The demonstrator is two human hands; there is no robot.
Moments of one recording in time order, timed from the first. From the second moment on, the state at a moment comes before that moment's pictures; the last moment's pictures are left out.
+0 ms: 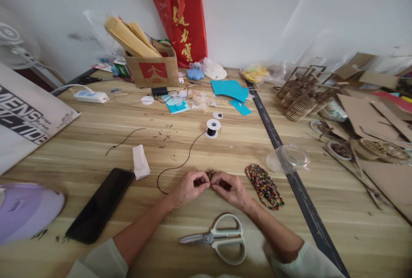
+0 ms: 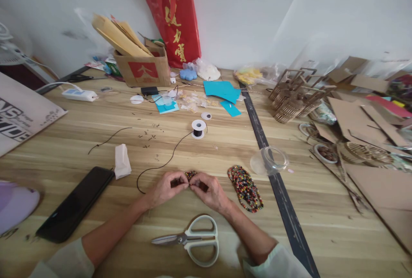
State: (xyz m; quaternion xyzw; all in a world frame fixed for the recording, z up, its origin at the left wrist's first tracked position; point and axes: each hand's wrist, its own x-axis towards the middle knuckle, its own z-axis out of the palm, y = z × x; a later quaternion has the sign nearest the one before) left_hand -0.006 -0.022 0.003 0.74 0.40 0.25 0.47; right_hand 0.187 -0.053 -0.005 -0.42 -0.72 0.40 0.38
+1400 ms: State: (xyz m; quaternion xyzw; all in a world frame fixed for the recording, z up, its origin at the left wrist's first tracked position) left_hand -0.006 -0.022 0.006 0.75 0.40 0.25 0.47; right_hand 0.188 -0.053 -0.003 -0.43 -0.72 0.40 0.36
